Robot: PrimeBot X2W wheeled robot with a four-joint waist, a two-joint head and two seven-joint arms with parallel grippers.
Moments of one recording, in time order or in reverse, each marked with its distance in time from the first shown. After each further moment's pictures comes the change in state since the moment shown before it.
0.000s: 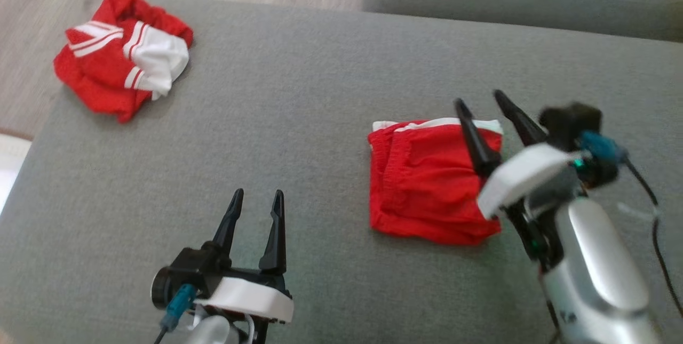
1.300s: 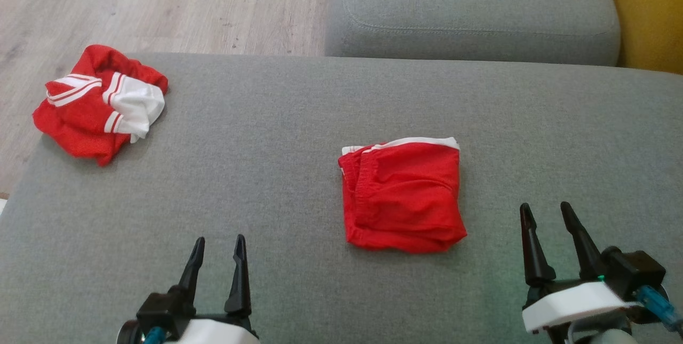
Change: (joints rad) left arm 0.147 0.063 0.064 -0.017 -0.012 0.044 0.000; right arm 0.458 0.031 -0.180 -0.136 -0.076 0.000 -0.324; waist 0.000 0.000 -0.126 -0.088
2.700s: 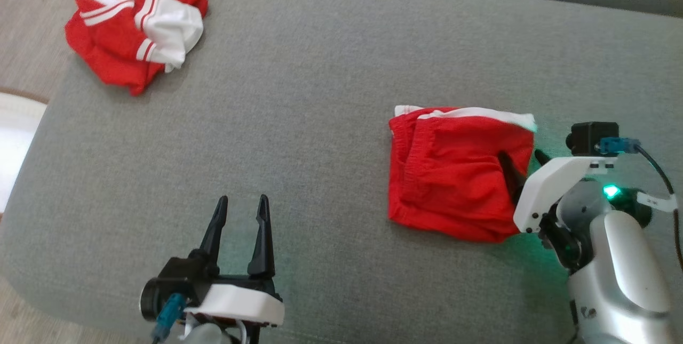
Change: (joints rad) left arm -0.102 -0.079 0.003 0.005 0.042 -0.028 -0.002; right arm -0.425 -0.002 -0.064 0.258 -0.020 0.000 0.630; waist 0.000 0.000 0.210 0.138
